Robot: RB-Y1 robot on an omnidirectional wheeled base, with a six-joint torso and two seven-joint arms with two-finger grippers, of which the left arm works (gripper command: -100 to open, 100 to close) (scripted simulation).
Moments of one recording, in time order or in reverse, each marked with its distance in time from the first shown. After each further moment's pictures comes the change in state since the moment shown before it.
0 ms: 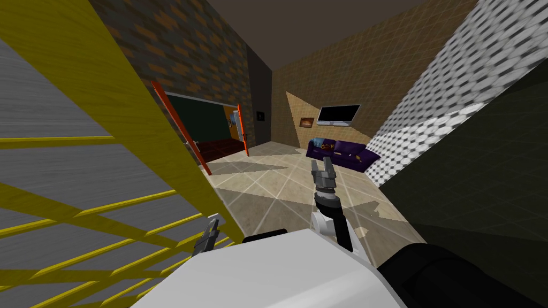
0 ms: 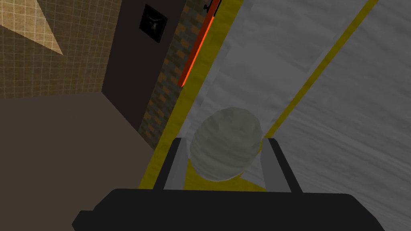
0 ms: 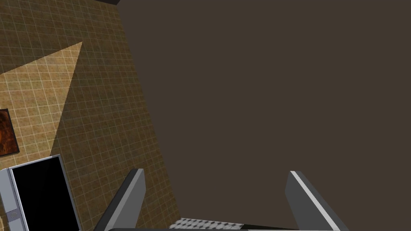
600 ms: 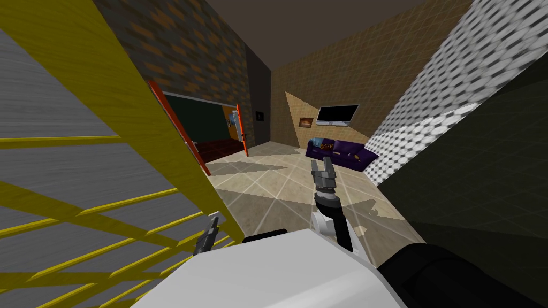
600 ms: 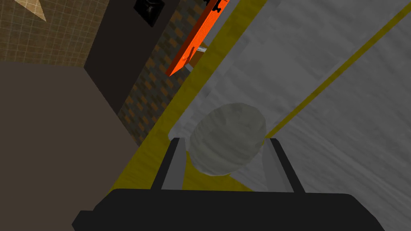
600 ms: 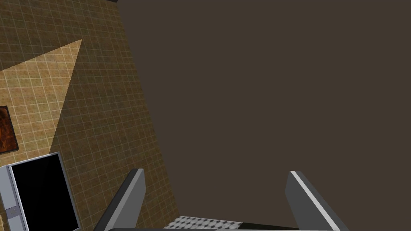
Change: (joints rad) arm -0.032 0.005 -0.004 0.018 0.042 0.004 0.140
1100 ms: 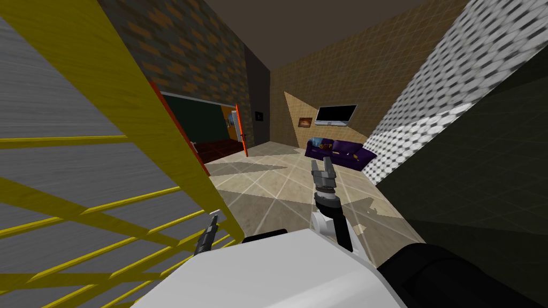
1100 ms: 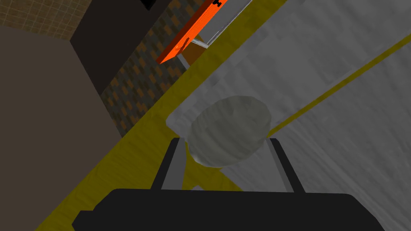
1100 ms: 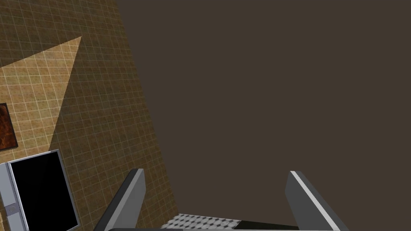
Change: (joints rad) arm -0.031 0.004 -0.003 0.021 0.042 -0.001 0.124
